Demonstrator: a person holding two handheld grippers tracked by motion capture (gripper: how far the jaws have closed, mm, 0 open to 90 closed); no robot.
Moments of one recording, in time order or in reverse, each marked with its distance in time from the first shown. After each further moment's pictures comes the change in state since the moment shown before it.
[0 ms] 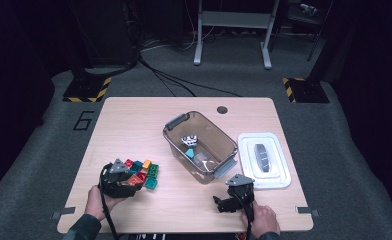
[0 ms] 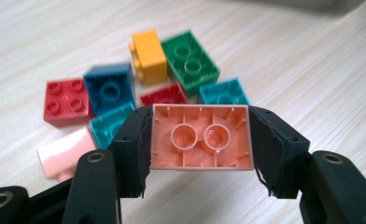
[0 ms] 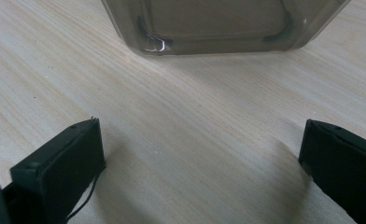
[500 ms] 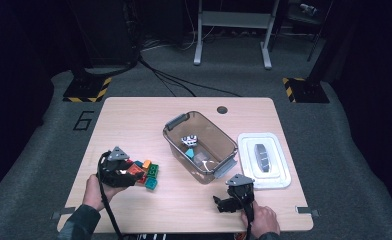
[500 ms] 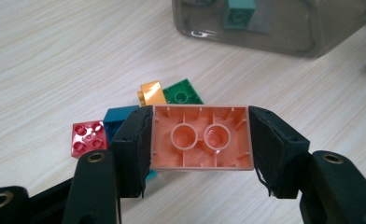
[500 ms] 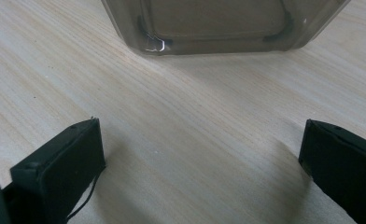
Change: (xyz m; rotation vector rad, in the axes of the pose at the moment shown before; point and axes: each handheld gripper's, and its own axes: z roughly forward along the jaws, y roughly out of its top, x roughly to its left) left arm -0.002 0.038 -0.023 -0.011 0.007 0.006; right arm -0.001 0.000 0.000 0.001 0.002 -0.009
